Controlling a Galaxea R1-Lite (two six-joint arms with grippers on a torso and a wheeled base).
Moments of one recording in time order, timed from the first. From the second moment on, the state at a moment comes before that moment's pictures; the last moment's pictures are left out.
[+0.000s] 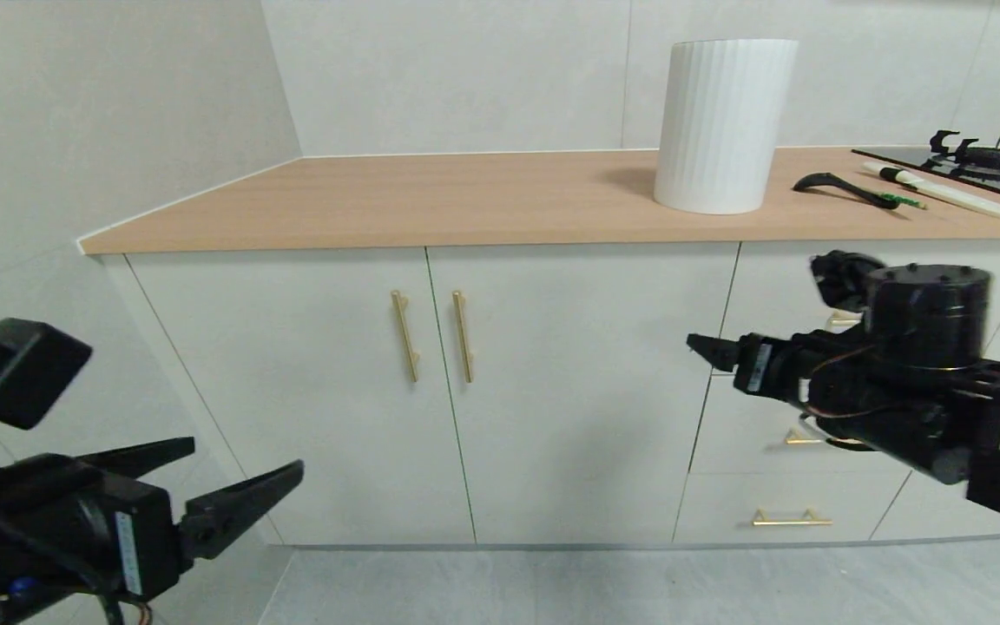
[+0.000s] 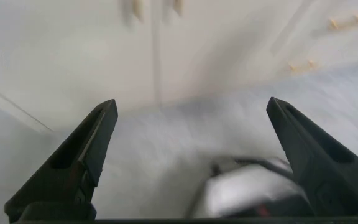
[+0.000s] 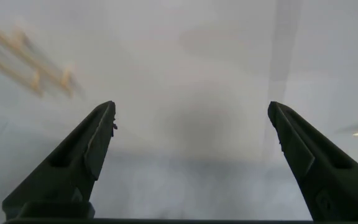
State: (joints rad) left arm -0.45 1.05 -0.59 -0.07 0.14 -0.15; right arm 0.47 1.66 -0.73 -0.70 -0.23 0.35
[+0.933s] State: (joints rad) left arm -0.09 0.16 -0.43 0.19 0.19 0.10; right arm 0.17 0.21 -0.40 0.12 -0.37 -0.04
